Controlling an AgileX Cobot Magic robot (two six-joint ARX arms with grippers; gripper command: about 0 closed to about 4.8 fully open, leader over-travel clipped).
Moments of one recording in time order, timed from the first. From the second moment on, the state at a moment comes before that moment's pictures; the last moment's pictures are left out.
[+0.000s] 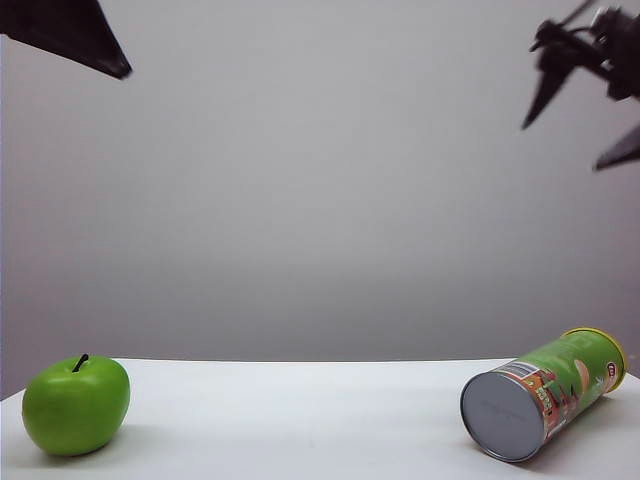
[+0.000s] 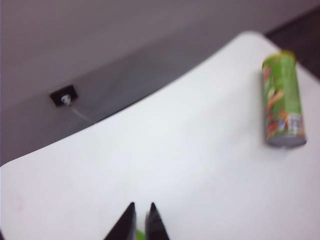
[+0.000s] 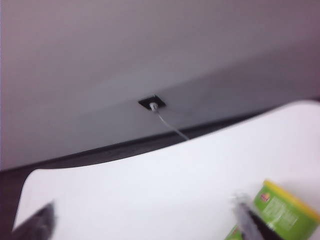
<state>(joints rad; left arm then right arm) -0.17 1.22 1.19 -0.62 0.41 0.29 0.05 1.37 1.02 -0.16 -0.25 0.52</state>
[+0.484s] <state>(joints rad) -0.29 1.22 1.20 -0.56 0.25 0.34 0.10 1.56 1.06 -0.32 -0.13 1.02</state>
